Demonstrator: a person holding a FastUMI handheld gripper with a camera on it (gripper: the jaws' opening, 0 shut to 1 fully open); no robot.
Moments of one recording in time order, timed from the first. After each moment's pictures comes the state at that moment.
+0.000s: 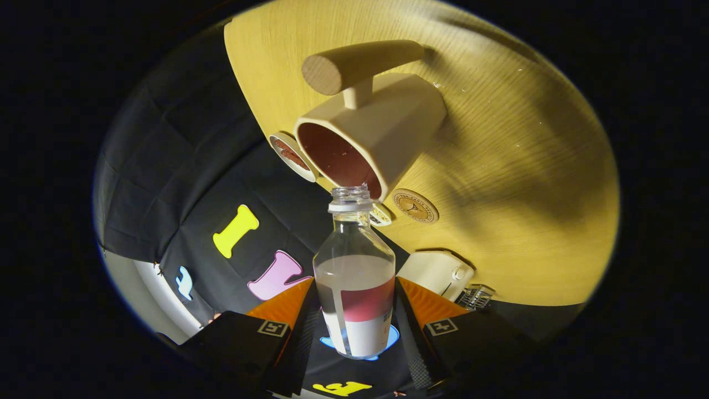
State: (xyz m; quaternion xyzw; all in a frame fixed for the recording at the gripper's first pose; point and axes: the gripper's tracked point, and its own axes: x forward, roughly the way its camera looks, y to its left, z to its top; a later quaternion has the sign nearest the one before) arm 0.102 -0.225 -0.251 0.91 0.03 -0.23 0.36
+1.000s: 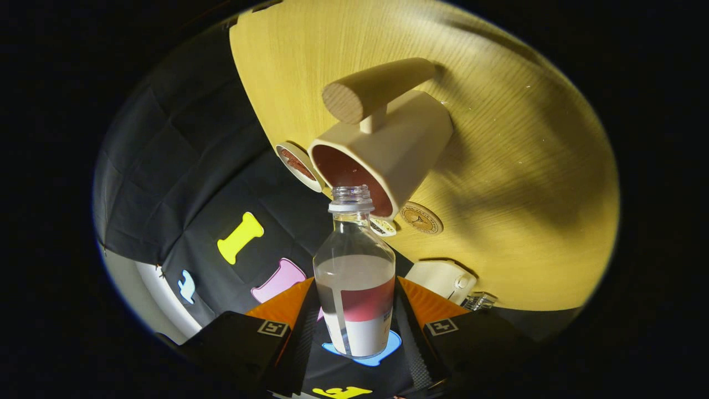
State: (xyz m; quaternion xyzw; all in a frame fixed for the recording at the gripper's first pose) arm 0.096 -0.232 -0.252 0.89 0.02 -0.24 0.39
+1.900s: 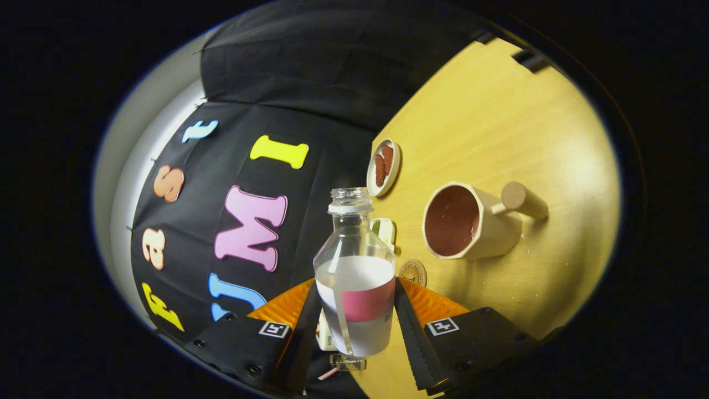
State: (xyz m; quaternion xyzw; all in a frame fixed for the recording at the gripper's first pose) arm 0.090 -0.223 -0.228 0.54 0.06 -0.24 0.81
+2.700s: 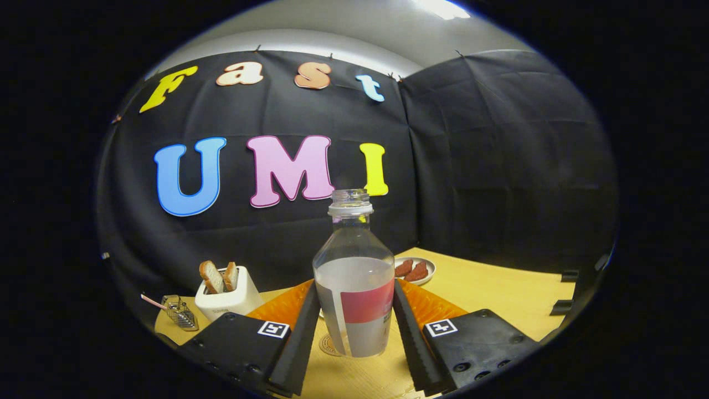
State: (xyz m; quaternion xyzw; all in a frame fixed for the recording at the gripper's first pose) arm 0.155 -0.192 -0.155 -0.01 0.05 -0.24 0.97
